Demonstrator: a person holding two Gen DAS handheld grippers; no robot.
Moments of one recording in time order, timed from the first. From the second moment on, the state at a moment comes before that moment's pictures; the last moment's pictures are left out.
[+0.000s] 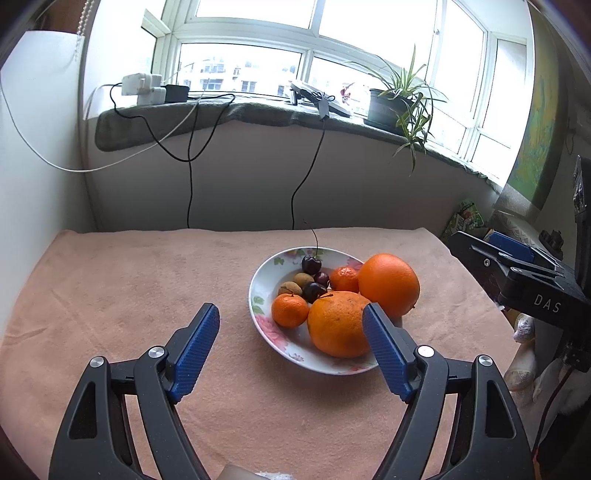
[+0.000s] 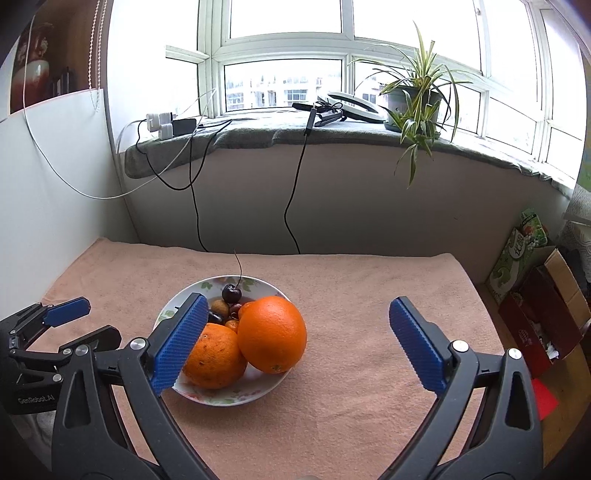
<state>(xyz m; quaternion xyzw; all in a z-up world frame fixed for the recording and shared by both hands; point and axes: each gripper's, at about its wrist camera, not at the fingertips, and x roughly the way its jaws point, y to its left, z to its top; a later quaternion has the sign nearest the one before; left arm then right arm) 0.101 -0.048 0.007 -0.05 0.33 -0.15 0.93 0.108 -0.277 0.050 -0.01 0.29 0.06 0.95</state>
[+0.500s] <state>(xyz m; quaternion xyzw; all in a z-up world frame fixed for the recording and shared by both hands) 0.082 -0.044 0.014 -0.05 0.32 -0.14 0.94 0.094 -0.284 0.050 0.00 0.29 0.06 0.95</state>
